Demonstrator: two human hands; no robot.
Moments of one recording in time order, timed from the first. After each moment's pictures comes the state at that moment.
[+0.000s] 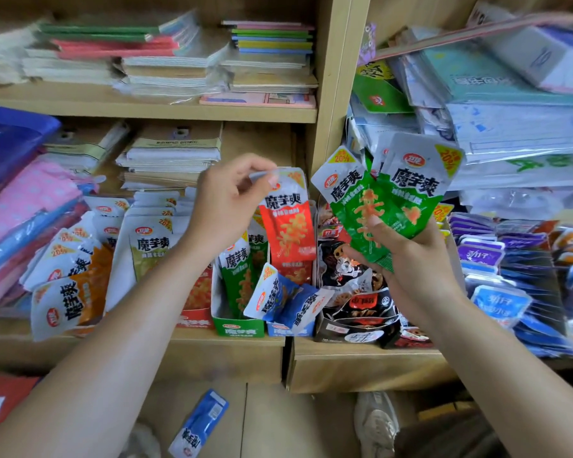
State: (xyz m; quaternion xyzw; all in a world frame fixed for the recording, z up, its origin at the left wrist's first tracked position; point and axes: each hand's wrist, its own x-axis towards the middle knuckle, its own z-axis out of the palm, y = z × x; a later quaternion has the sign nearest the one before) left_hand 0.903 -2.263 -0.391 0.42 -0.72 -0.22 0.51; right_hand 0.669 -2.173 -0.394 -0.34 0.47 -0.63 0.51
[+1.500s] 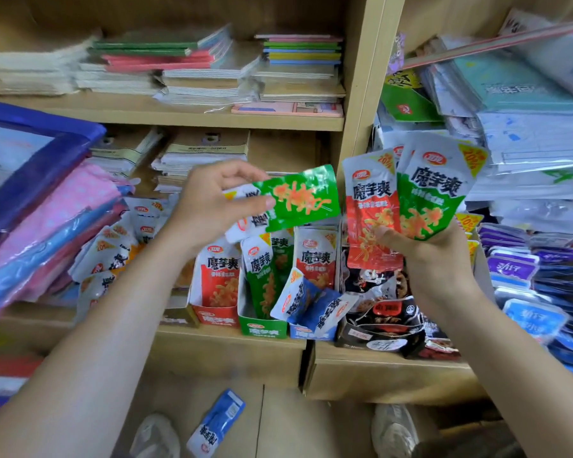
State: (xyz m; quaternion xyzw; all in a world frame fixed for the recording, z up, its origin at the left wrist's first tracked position) left_hand 0.952 -2.241 -0.363 0.49 -0.66 -0.33 0.46; right_hand 0.664 -2.193 -0.404 -0.49 0.48 -0.60 0.40
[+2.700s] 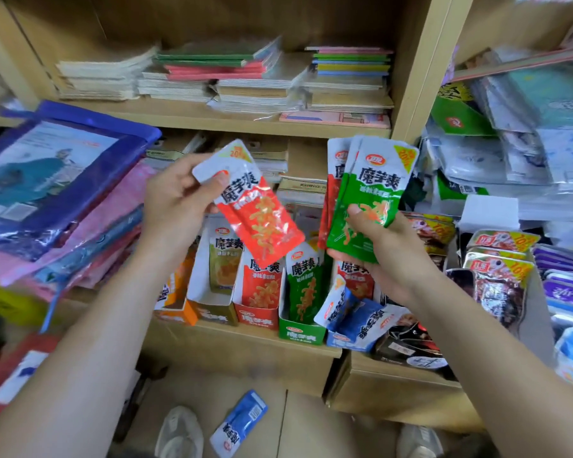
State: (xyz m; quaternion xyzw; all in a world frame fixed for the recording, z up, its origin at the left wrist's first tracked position) left_hand 1.023 -2.213 -0.358 0.50 -0.53 -0.28 0.62; right_hand 0.756 -2.220 -0.389 -0.42 0.41 -0.53 0.61
